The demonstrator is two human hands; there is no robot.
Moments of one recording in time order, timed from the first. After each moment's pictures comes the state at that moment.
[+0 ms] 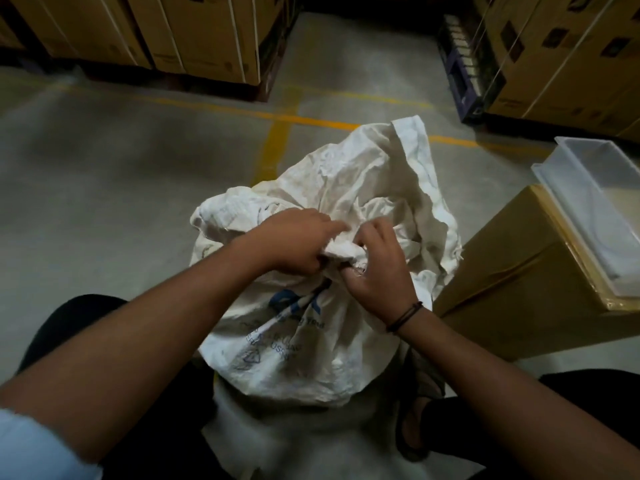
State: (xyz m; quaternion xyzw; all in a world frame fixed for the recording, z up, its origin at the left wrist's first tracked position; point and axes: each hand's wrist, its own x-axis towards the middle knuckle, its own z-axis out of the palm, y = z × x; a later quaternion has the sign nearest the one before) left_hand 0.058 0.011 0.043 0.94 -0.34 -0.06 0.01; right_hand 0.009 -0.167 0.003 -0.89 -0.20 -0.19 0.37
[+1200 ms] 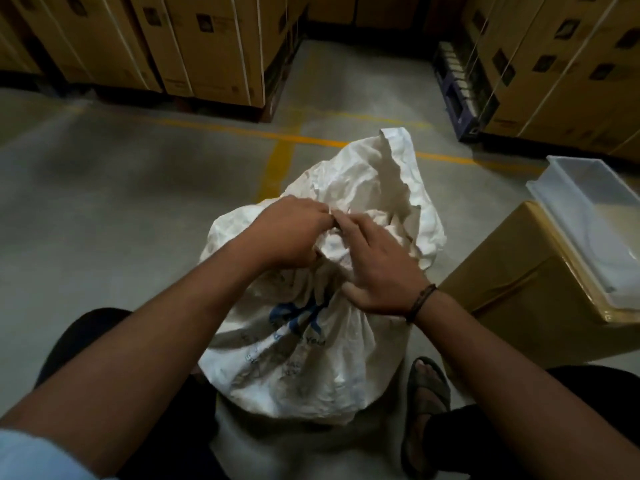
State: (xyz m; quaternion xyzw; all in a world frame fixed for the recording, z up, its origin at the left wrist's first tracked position) left_hand 0.063 0.025 0.072 0.95 -0.31 0.02 -0.01; right_hand 0.029 -0.178 0.035 -0.92 -0.34 -0.10 0.16
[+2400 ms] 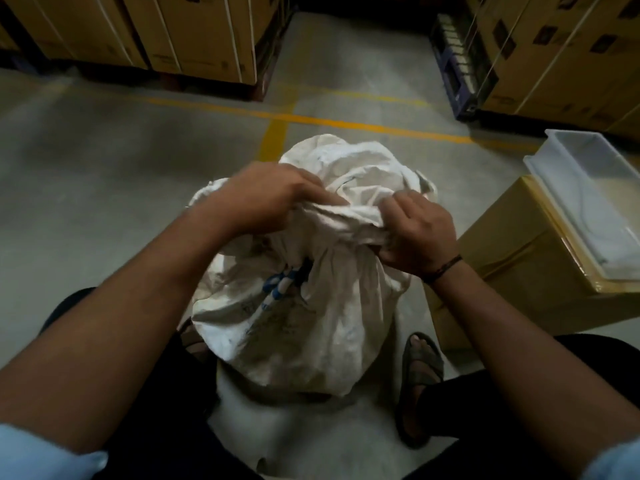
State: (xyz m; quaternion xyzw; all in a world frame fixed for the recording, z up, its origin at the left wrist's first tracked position) left_hand 0.049 0.048 0.103 0.93 -0.36 0.04 0.03; right_hand 0.038 -0.218 0.032 -0.91 -0.29 -0.30 0.00
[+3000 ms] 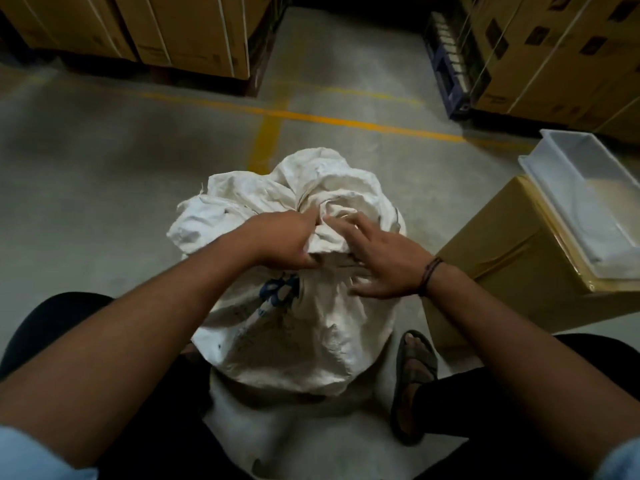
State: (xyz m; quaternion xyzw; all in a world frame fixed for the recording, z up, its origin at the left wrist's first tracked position) left_hand 0.042 0.027 0.044 0.95 -0.26 -0.16 0.11; right_hand 0.032 -0.204 0.011 -0.93 -0.37 0.02 0.08
